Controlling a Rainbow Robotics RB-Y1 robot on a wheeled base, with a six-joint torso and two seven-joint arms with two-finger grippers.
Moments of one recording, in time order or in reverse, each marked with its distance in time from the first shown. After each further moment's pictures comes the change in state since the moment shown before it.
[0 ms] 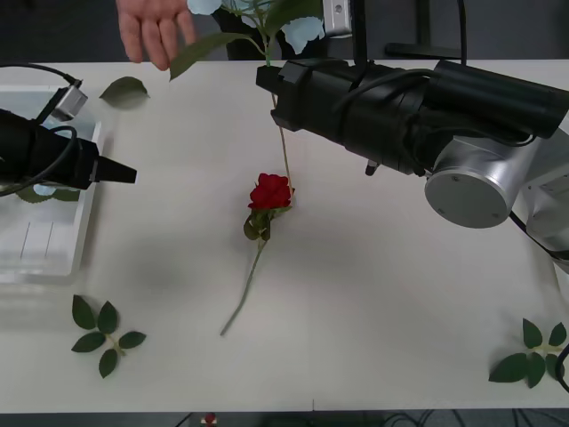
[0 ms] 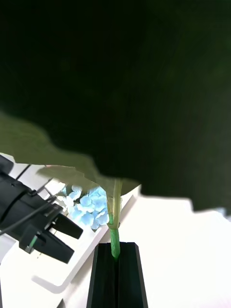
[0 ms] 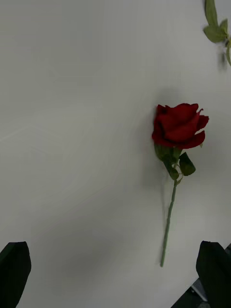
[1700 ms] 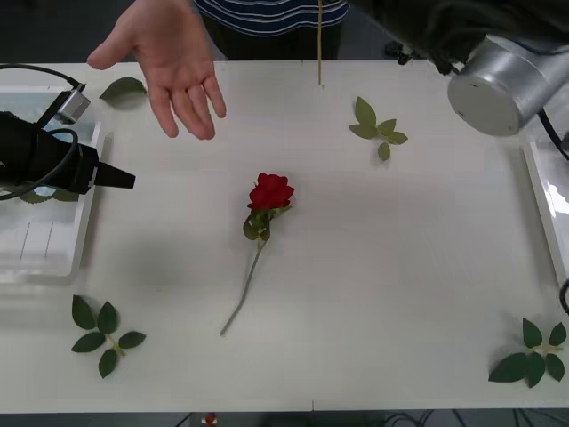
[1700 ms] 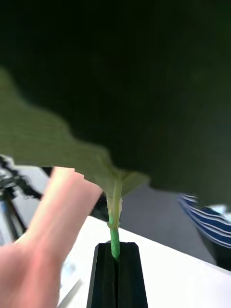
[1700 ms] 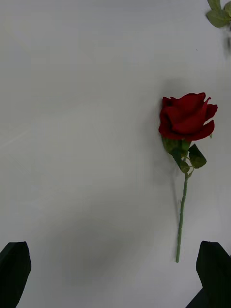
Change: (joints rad) right arm -0.201 -0.040 -0.100 0.125 0.287 -0.028 -0.229; left arm 0.000 -0.004 0.000 0.010 -0.027 0.000 -0.076
